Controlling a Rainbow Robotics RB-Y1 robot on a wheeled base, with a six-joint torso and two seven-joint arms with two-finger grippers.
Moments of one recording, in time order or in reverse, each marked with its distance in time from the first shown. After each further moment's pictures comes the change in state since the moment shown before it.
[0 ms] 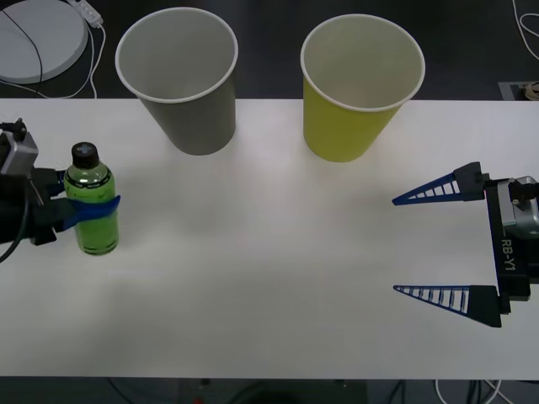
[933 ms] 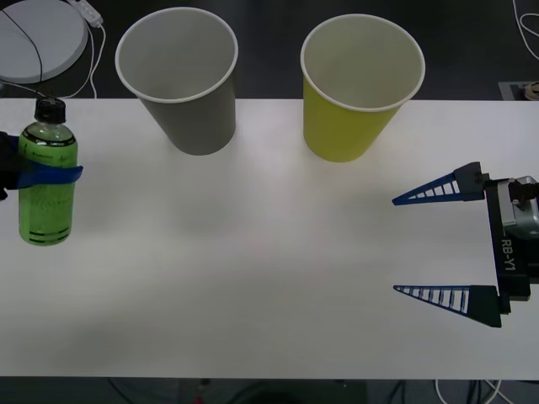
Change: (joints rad) right arm 0.000 0.000 0.000 0.000 0.000 0.000 0.000; left arm -0.138 0.135 0.162 -0.135 -0.227 -0.295 0.598
